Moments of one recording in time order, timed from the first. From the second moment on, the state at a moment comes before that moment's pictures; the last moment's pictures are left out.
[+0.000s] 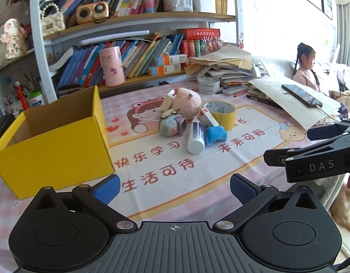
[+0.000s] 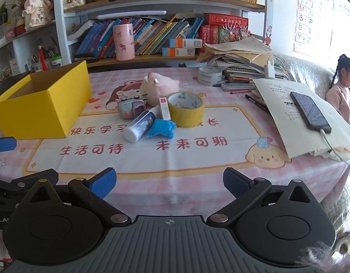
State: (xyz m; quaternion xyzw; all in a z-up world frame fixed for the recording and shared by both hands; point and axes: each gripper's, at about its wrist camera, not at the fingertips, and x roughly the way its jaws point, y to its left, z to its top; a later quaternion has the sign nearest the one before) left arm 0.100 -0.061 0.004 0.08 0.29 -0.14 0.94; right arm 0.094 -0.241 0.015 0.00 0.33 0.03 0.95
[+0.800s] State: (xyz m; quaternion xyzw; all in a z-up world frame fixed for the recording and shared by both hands) left arm 0.200 -0.123 -0.007 0.07 0.35 -0.08 0.93; right arm 0.218 -0.285 0.004 -0.03 0.37 0.15 0.91
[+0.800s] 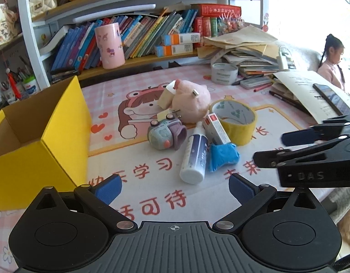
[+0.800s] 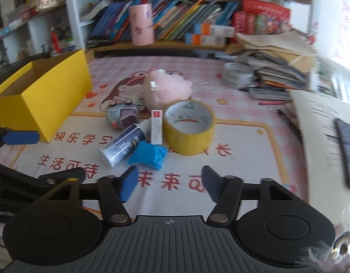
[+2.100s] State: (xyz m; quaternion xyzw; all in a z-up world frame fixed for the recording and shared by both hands) left arm 0.290 -0.165 -0.056 0.04 0.43 -0.07 0.90; right arm 0.277 -0.338 -0.007 -0.07 0.40 0.23 0.89
